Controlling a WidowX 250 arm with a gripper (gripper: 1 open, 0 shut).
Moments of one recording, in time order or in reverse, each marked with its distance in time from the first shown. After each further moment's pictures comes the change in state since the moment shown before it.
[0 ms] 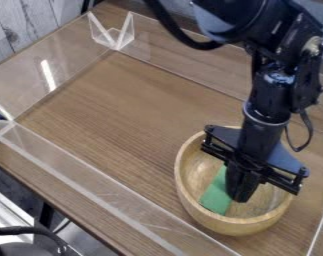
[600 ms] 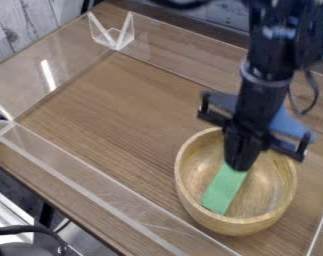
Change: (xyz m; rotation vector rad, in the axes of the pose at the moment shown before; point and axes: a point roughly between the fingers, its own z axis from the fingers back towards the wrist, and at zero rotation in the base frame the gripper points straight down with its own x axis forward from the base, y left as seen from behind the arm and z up) arm 0.000 0.015 0.052 -0.004 -0.082 0.019
